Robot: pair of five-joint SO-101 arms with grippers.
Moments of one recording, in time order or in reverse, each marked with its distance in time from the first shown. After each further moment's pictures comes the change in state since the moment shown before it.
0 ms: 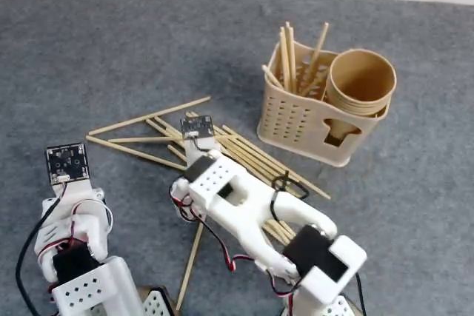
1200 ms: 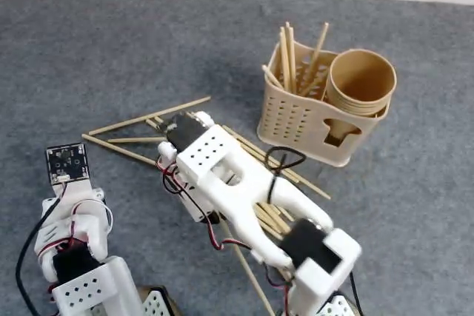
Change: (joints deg) left arm 0.0 0.0 0.0 0.0 0.0; right arm -0.1 -2.9 -24.3 42.4 25.0
